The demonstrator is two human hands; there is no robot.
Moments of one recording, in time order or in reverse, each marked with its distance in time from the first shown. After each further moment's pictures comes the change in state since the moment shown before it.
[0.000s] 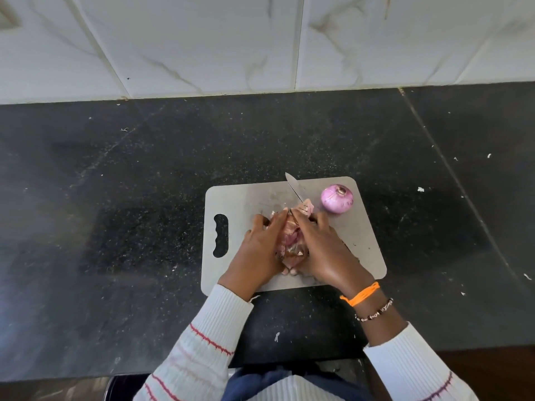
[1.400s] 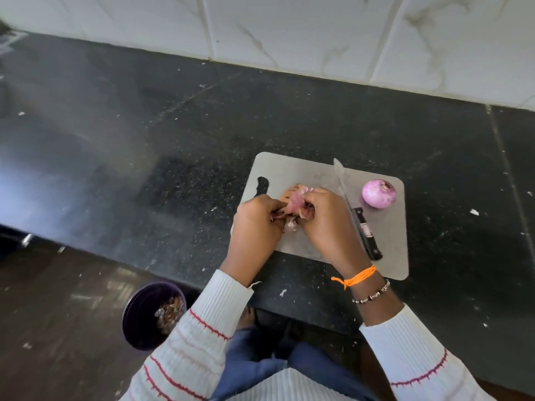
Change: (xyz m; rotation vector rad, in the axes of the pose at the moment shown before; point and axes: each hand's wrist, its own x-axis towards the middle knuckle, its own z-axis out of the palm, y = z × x) left_hand -0.067 0.014 -0.010 -0.186 0.655 -0.200; right_hand -0.001 -0.040 0.005 0.143 0.267 -0.386
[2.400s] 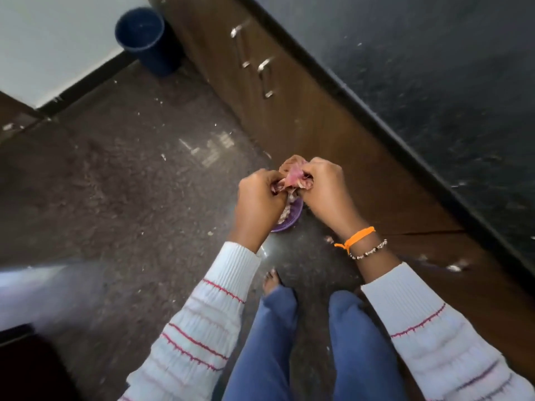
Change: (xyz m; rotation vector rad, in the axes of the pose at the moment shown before) left_hand -0.188 -0.311 -0.167 -0.018 0.382 -0.678; right_hand -0.084 -0.213 0.347 0.117 -0.574 -0.382
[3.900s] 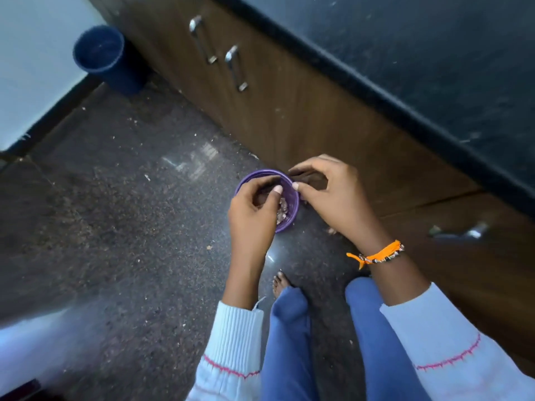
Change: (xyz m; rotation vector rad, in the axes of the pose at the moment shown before) left_hand -0.020 -0.033 0.022 -0.574 -0.040 -0.207; right_hand -0.033 0.008 0.004 0.274 0.141 0.094
